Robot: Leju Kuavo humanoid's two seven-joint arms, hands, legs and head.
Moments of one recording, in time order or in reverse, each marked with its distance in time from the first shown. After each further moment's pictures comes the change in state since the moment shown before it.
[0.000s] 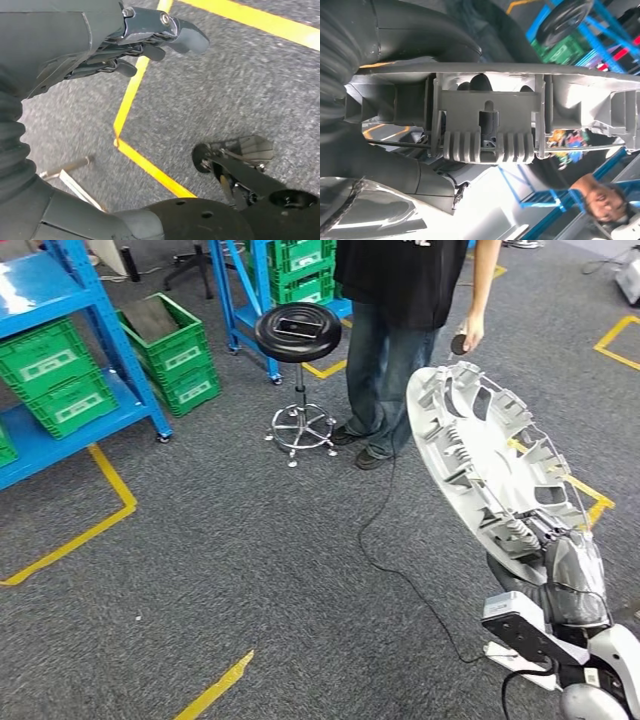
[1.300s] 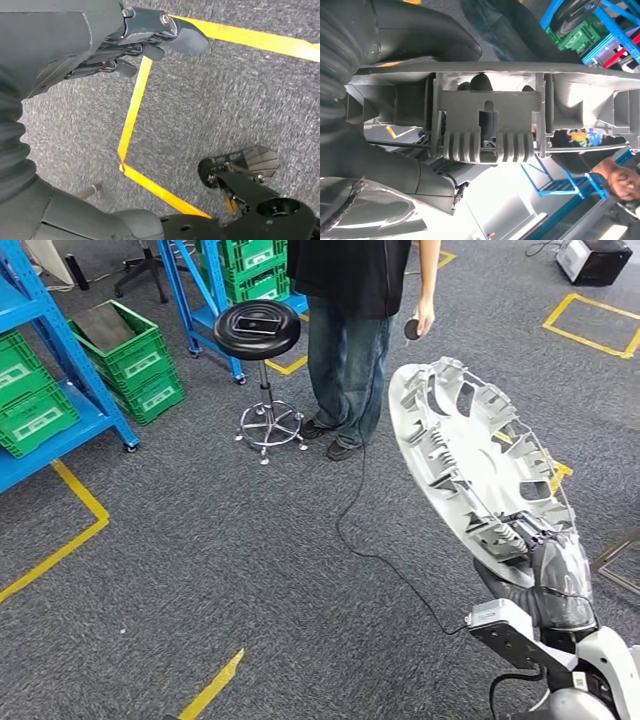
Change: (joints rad) left arm -0.014 0.004 0.002 0.005 -0.019 0.012 -0.016; right arm -0.017 0.012 0.060 -0.006 0.005 -0.006 0.009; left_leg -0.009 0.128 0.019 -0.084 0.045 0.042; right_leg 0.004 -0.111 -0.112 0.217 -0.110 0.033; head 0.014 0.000
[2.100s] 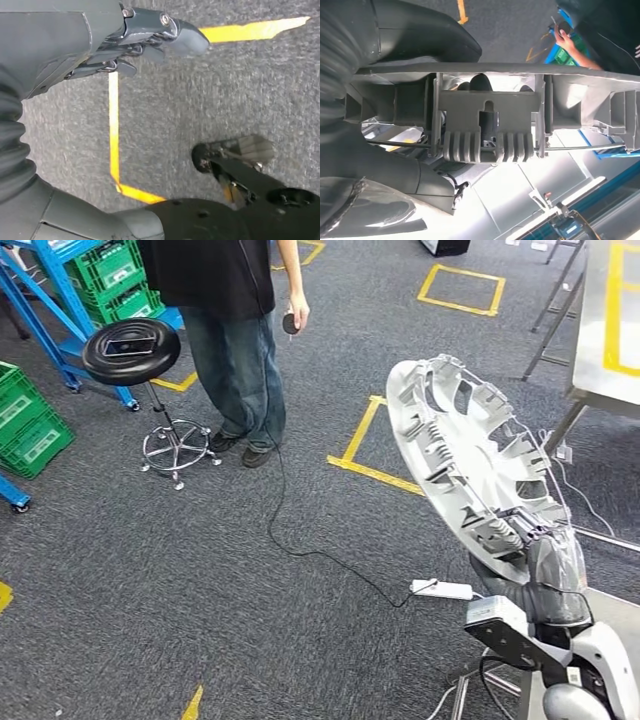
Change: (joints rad) left arm 0.002 0.000 0.000 0.010 -0.001 -0.004 -0.001; right arm -0.002 0.008 0.004 -0.007 0.016 -0.015 0.003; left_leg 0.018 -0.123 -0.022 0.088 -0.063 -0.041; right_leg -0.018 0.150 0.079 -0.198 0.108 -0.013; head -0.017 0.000
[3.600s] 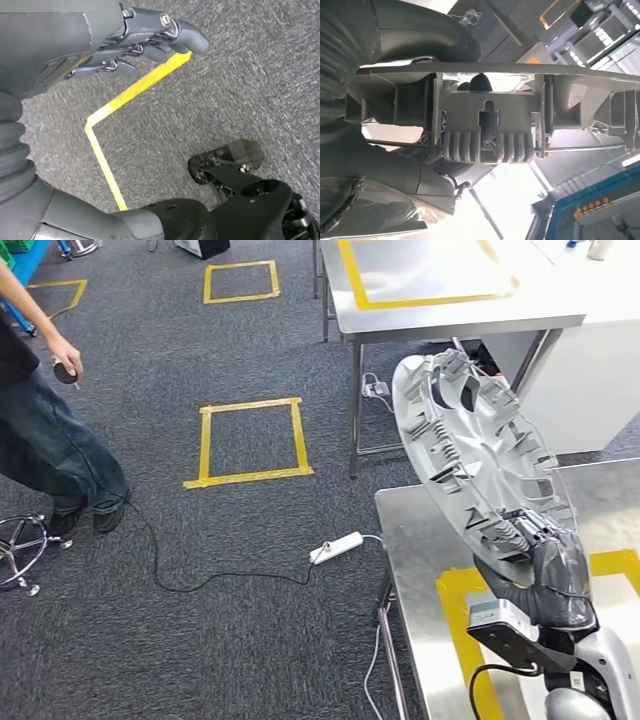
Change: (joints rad) left arm -0.004 0.006 0.000 0.007 -0.003 -0.008 -0.003; right arm 0.006 0.005 0.000 -0.012 0.013 -0.018 0.002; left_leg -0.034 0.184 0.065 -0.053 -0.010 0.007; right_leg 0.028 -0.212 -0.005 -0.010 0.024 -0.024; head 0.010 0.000
